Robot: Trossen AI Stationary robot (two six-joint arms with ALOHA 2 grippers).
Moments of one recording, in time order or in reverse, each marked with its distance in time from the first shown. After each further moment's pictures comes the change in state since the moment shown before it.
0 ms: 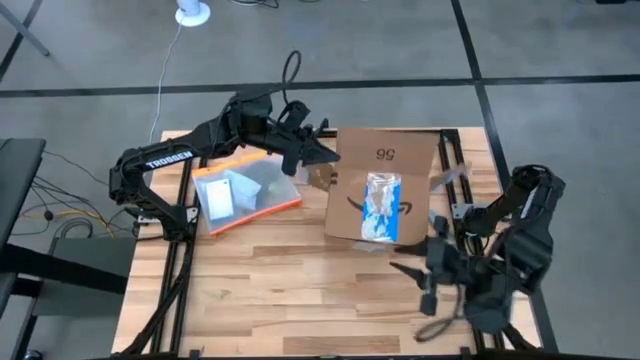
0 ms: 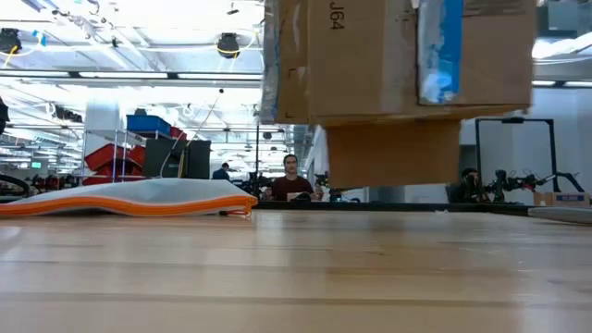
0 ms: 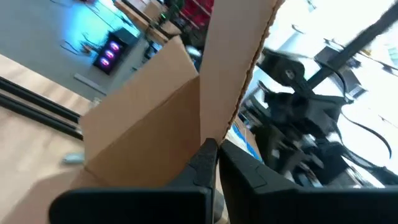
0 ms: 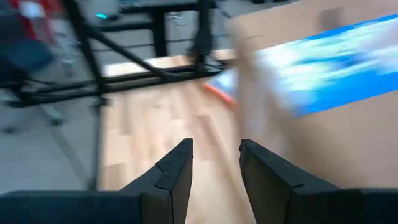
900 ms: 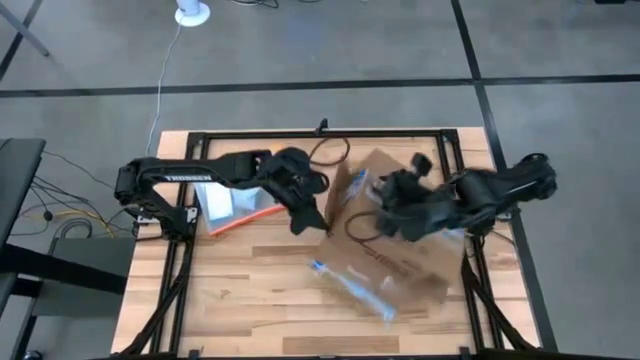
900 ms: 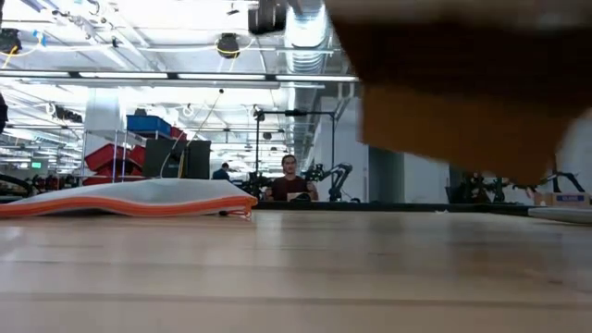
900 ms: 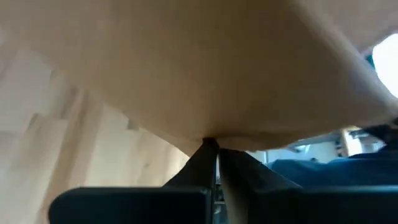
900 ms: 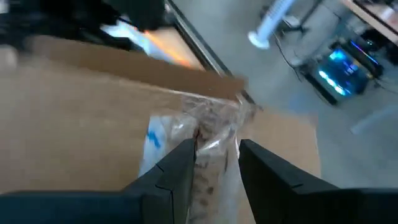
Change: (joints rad) left arm -0.172 0.061 -0.201 -0.303 0.001 0.072; right arm -0.496 -0.025 -0.046 -0.123 -0.148 -0.241
